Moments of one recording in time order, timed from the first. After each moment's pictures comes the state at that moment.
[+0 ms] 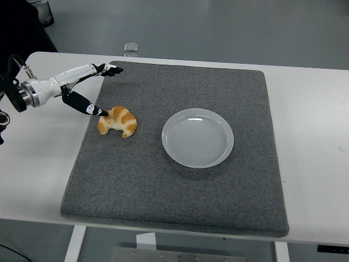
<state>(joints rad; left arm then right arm) -0.74 0.82 -0.50 -1.27 1.18 -0.03 -0.32 0.03 0.00 -0.08 0.14 0.06 -0.08 -0.05</state>
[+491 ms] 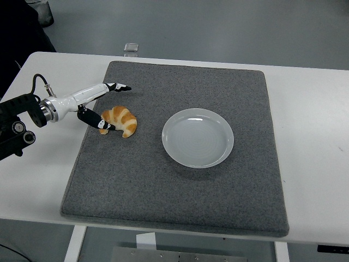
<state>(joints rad) -0.75 0.72 -0.40 -1.17 1.29 0.06 -0.31 0.03 0.00 -0.08 0.14 0.06 -0.08 -0.05</state>
